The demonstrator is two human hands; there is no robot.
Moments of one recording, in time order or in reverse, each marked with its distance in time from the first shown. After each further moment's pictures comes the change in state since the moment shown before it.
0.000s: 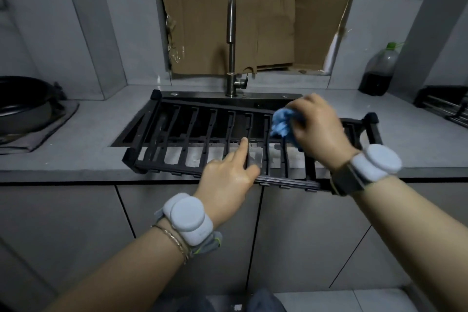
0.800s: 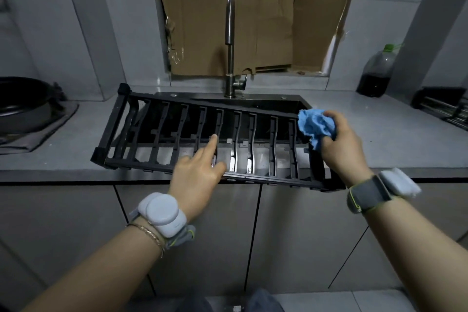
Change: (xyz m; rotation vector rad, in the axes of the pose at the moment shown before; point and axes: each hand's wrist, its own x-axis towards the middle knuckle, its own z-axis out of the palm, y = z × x) left_hand -0.019 -0.034 0.011 0.132 0.084 -0.069; right_hand -0.034 0.034 0.000 0.311 0.014 0.610
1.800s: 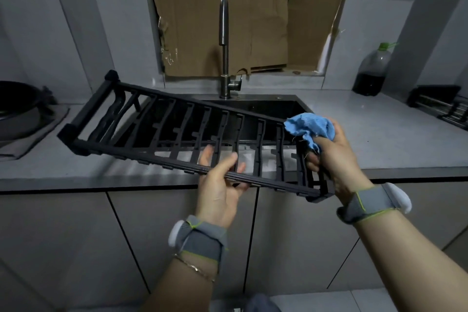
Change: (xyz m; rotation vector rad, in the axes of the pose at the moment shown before) left_hand 0.035 0.062 -0.005 -2.187 0.298 -1.310; right_hand -0.009 -0.006 0.006 0.780 -0.169 0.274
